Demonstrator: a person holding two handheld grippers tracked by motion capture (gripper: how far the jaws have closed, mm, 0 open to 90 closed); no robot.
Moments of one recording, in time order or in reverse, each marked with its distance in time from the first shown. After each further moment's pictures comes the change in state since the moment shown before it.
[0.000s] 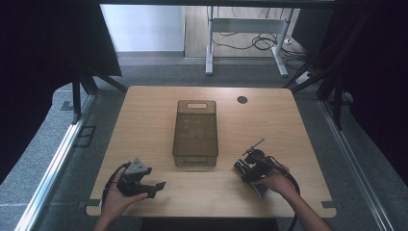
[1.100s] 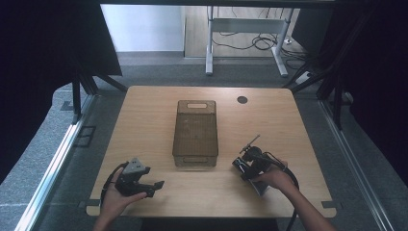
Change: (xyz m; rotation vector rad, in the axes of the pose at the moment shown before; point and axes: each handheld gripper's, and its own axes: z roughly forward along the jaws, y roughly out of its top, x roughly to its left) left arm 0.003 -0.001 -0.002 -0.010 0.013 -0.014; right arm 0.000 0.014 -0.005 0.058 0.031 -0.042
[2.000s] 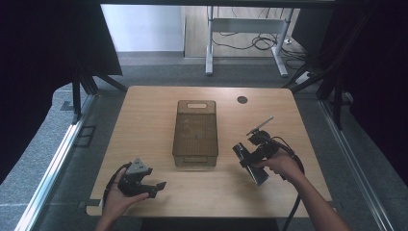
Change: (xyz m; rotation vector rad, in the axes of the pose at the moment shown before) left arm -0.003 0.000 0.007 0.013 -0.009 0.005; right arm -0.020 0.018 -0.050 -0.102 0.161 0.125
